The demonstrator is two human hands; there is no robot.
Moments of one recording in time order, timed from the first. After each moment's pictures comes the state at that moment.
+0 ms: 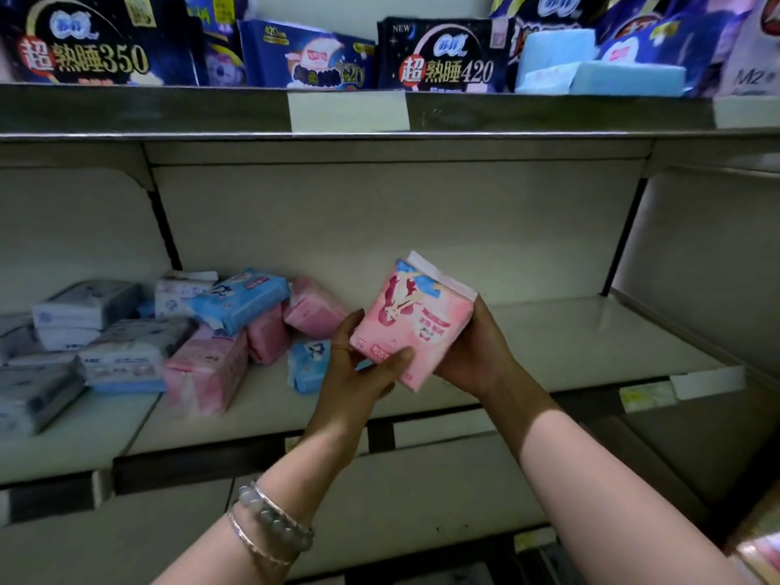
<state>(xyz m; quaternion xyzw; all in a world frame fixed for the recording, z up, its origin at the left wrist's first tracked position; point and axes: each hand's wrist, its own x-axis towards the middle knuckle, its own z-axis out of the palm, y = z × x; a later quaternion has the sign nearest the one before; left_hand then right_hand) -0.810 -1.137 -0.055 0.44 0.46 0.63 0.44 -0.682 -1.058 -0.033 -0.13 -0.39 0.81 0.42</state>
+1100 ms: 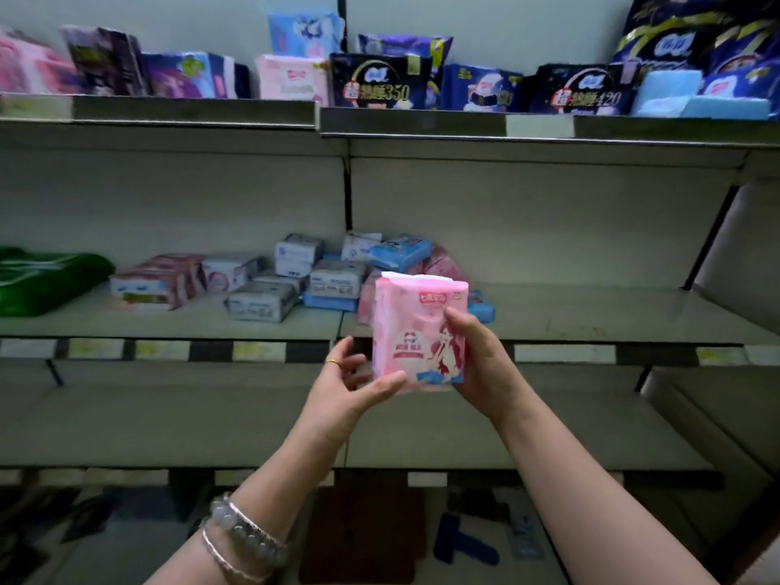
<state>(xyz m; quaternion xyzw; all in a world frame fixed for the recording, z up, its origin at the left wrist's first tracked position) -0.949 -1.409 -0.058 0.42 0.56 0.60 0.40 -0.808 -1.292 -0.054 -0.14 -0.55 0.73 0.37</state>
